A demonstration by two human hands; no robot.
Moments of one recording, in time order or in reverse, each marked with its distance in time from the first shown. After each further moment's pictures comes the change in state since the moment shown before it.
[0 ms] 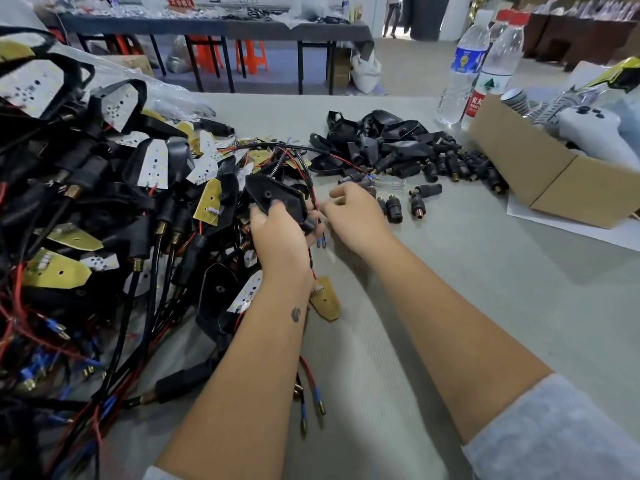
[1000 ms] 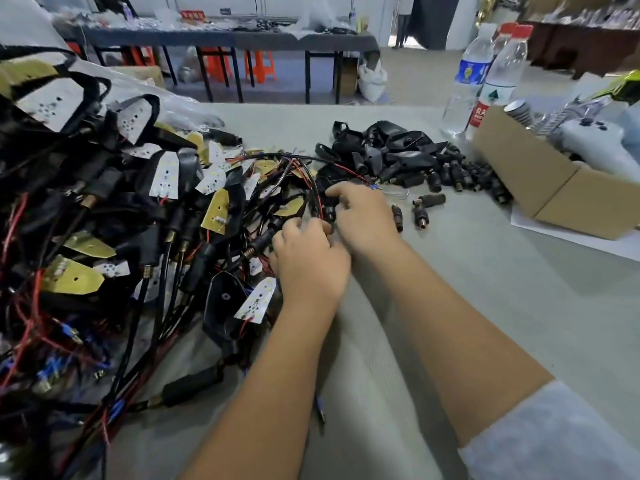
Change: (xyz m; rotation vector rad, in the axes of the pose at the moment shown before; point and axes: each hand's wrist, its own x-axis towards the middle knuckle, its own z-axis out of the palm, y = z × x) left_hand -0.024 -0.007 -0.007 1.440 -0.169 0.435; right_hand 0.016 0.006 -0.005 -0.330 0.072 -0.230
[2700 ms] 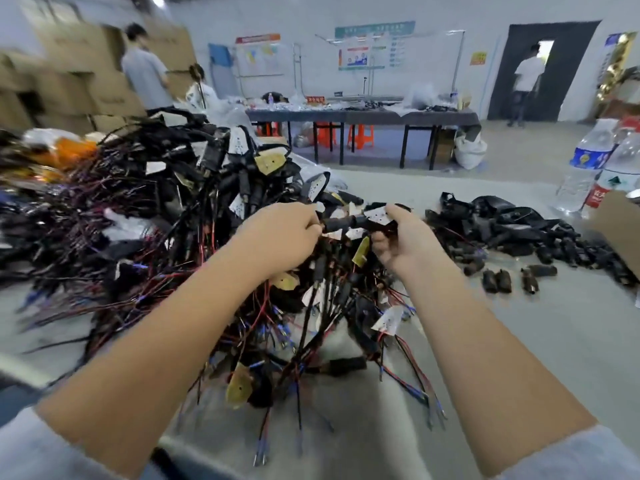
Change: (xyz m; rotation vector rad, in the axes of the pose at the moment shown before) left_hand -0.009 -0.076 -0.244 0.439 0.000 0.249; right_hand -0.032 -0.160 -0.010 1.519 -0.265 0.516
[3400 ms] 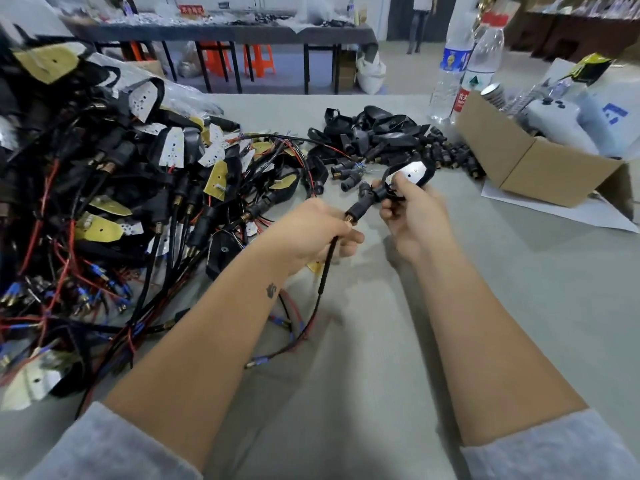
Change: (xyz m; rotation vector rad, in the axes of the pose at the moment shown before) left_hand 0.013 0.169 0.148 -1.256 -0.666 -0.222; right_hand -0.031 -0.024 -0.196 -0.002 0.263 -0.355
